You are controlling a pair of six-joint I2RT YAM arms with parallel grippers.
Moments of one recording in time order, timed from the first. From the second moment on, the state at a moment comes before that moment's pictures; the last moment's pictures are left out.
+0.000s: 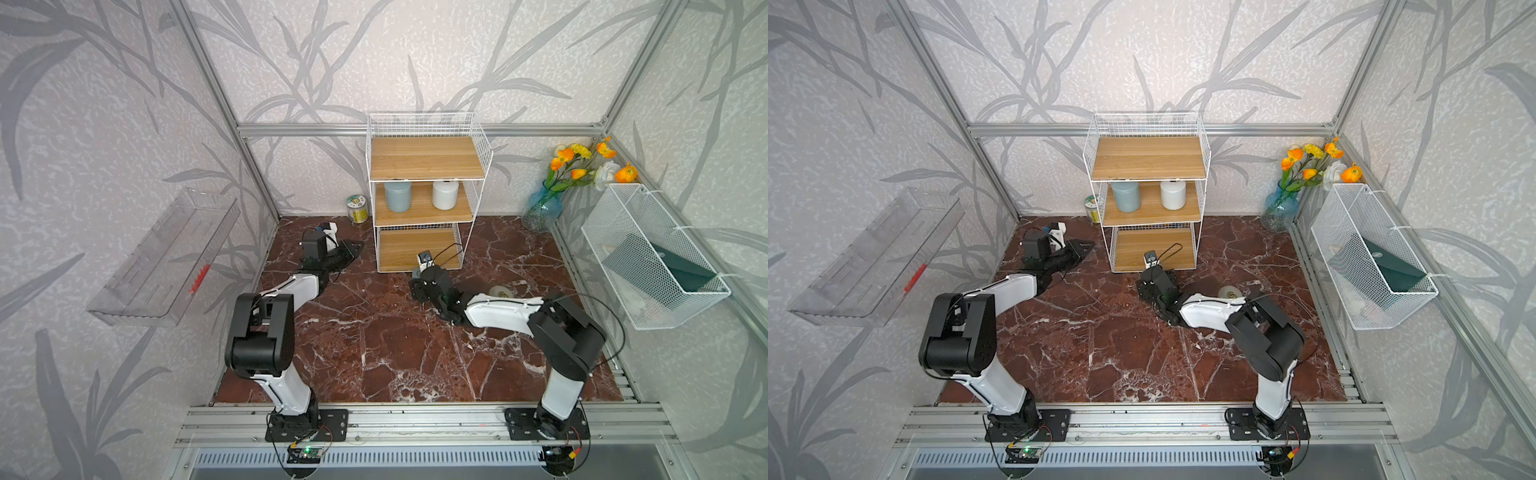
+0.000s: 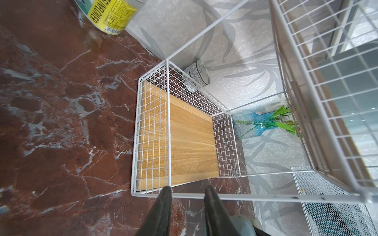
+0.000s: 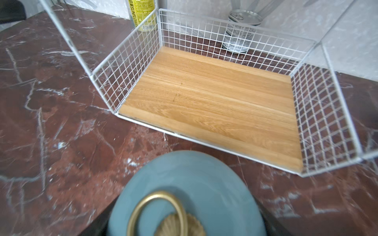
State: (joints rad) left arm -0.02 1.68 0.95 0.32 0.56 -0.78; right arm 0.81 1.74 0.95 0.21 0.41 0.25
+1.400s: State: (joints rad) left arm -0.05 1.35 0.80 0.09 0.48 -0.69; right arm 0.83 1.58 0.60 0.18 0.64 0.59
